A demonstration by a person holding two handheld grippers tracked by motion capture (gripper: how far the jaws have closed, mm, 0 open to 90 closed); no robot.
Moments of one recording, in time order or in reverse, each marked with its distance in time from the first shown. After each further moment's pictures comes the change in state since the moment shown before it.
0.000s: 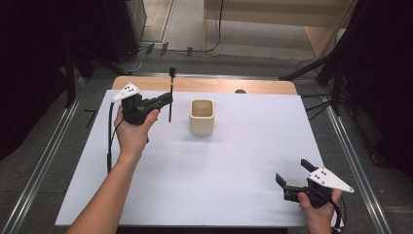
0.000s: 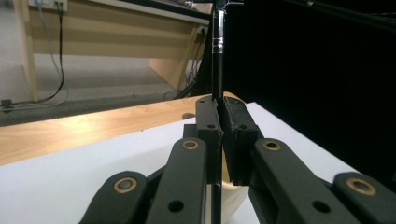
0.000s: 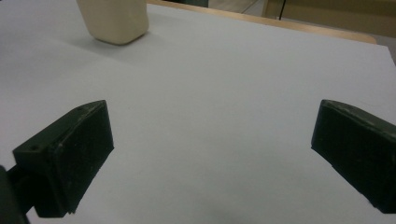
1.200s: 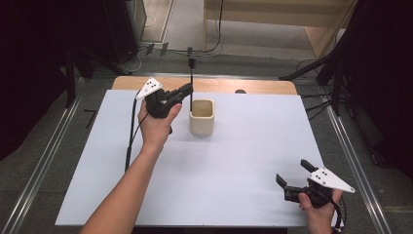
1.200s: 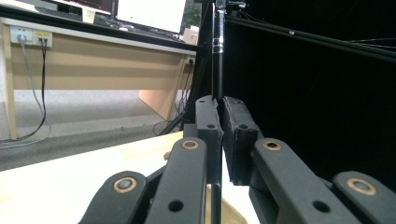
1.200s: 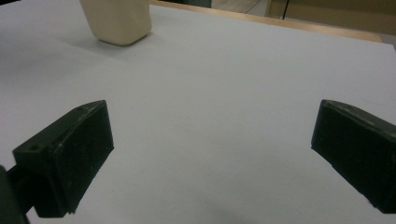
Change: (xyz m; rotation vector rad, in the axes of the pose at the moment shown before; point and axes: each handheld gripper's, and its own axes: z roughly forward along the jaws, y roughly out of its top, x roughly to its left) left arm -0.019 -0.001 0.056 -0.127 -0.039 0.030; right arm -0.001 -0.001 -0.001 -0.003 0.015 0.012
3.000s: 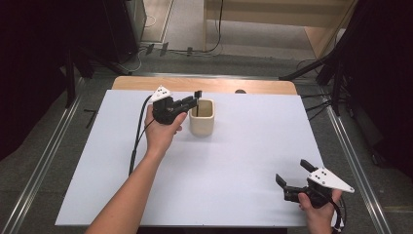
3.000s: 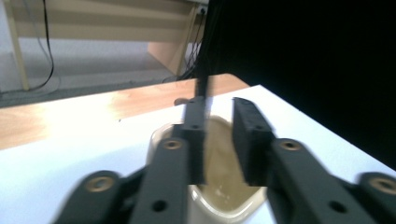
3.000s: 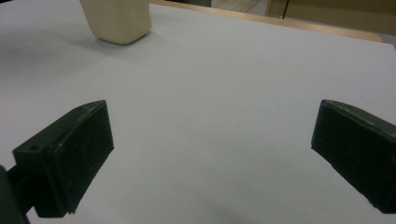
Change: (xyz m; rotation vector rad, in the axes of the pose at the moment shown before) left arm 0.007 -0.028 0.010 0.210 0.049 -0.022; right arm 0.000 0.000 0.001 0.003 -0.001 -0.003
